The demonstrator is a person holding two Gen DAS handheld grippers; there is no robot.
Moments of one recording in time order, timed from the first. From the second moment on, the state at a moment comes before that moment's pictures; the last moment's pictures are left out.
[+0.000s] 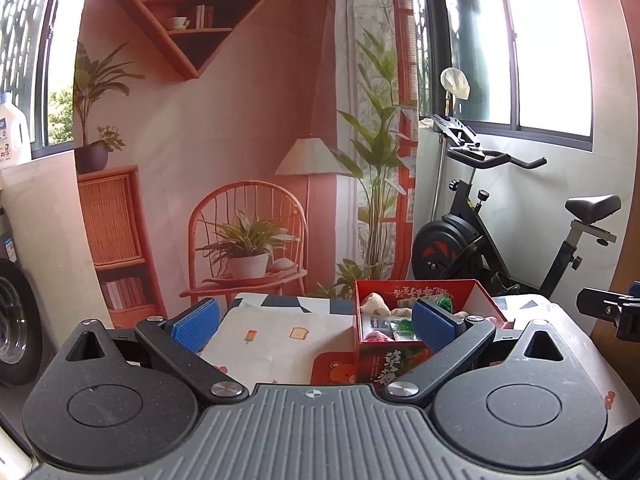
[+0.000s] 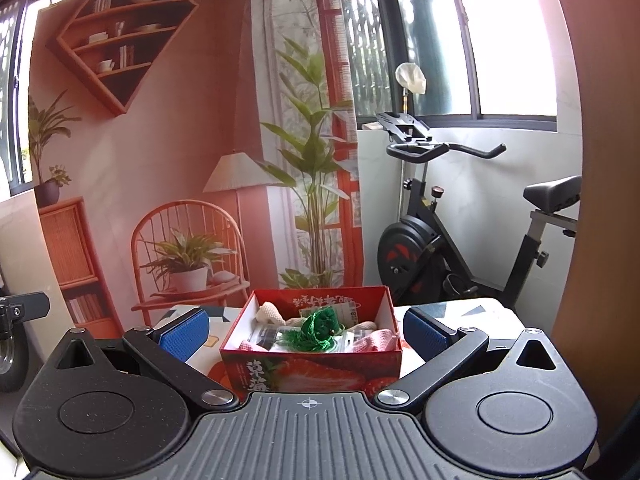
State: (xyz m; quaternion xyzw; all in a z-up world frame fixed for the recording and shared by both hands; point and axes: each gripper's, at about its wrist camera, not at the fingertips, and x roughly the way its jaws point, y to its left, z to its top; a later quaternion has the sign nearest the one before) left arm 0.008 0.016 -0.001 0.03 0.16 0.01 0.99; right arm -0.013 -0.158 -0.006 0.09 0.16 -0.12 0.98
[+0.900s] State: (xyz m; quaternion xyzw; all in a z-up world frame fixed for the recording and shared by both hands) left arm 0.002 0.017 0.000 0.03 0.16 0.01 0.99; right arm -0.010 -0.161 -0.004 0.08 0.16 -0.13 0.98
